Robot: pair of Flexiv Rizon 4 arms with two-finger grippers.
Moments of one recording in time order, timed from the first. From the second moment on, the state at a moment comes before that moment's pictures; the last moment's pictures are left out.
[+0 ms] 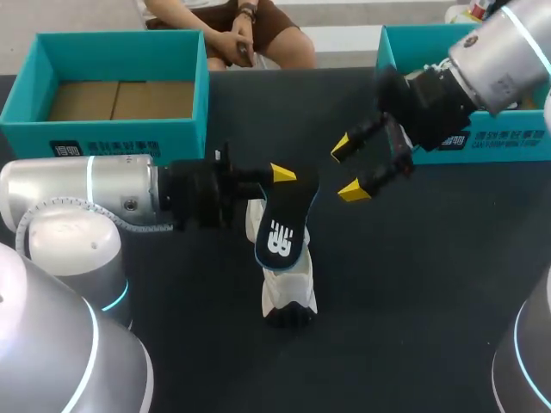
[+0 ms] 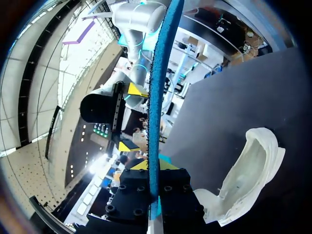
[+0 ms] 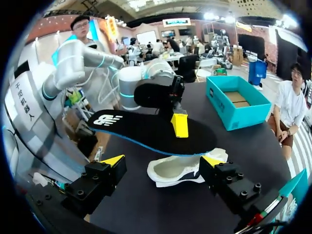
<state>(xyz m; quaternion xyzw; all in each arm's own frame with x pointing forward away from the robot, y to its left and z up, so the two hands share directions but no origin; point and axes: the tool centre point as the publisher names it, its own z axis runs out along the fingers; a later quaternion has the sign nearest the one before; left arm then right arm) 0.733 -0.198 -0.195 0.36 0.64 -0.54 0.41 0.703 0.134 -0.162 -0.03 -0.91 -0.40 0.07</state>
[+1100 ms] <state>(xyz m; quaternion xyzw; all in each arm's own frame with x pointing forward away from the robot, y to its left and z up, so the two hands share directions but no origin) 0.673 -0.150 -0.177 0.21 0.71 -0.63 0.24 0.705 0.101 -0.221 0.09 -0.94 -0.33 -0.08</state>
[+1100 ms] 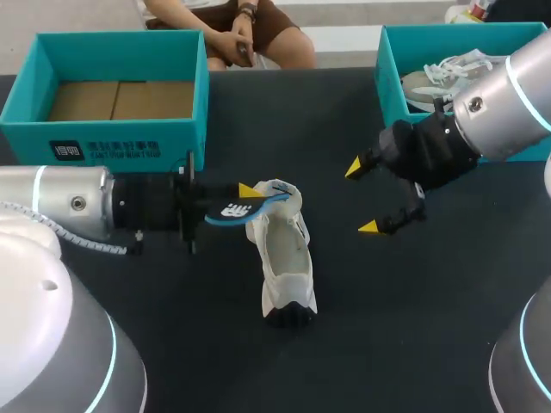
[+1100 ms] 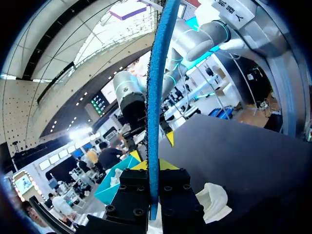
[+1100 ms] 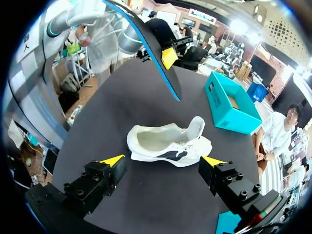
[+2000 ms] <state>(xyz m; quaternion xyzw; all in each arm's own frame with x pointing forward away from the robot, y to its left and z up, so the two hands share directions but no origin) 0.646 -0.156 -0.250 0.16 0.72 -0.64 0.23 0.686 0.116 -0.262 0.10 -0.94 -0.33 -0.04</state>
